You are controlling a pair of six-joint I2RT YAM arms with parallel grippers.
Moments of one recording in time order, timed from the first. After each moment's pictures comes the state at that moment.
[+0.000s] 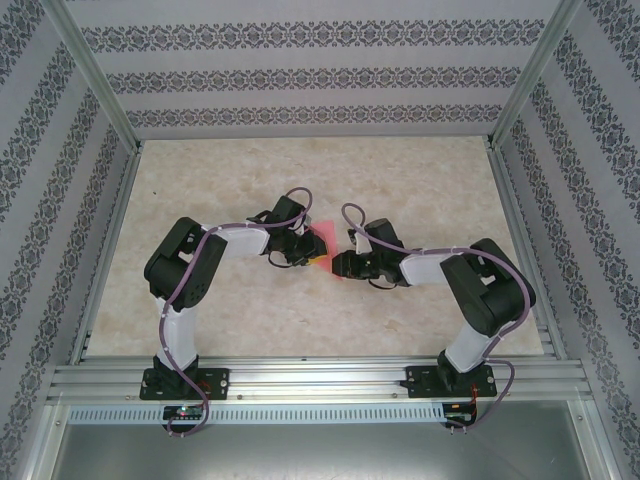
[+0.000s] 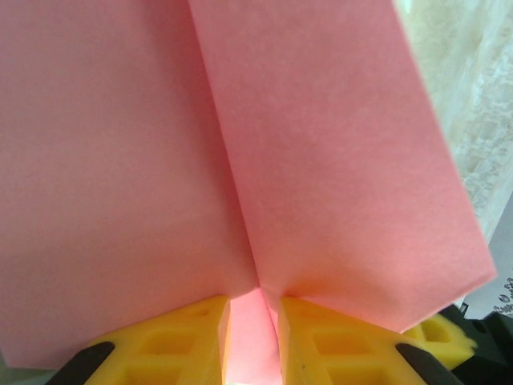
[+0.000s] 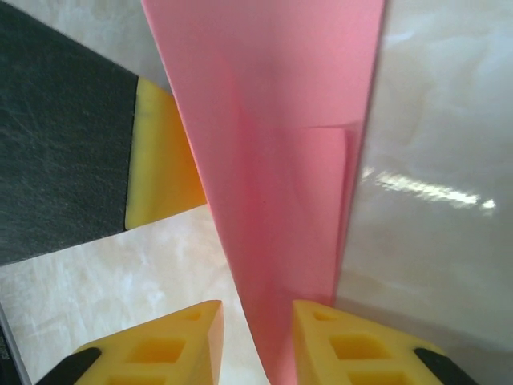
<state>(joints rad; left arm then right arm) -0.56 1.99 1.14 -0.15 0.54 -0.93 0.49 1.69 0.66 0.18 -0.51 0.54</state>
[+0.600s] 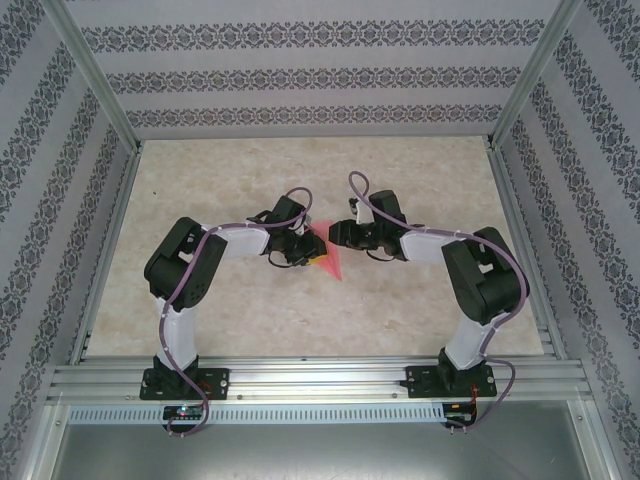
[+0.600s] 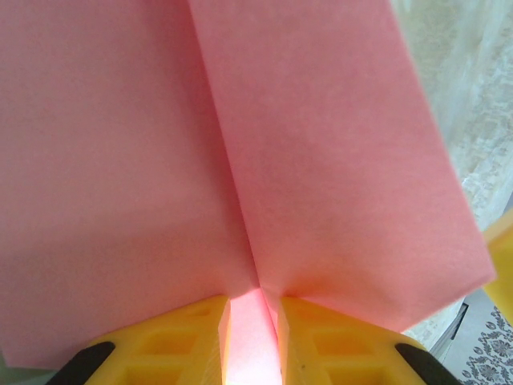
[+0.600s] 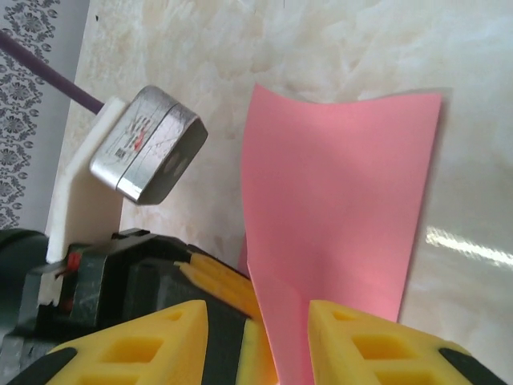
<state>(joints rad) -0.56 1.99 1.14 -0.15 0.54 -0.93 0.41 1.79 0.89 0.15 -0.60 0.53</state>
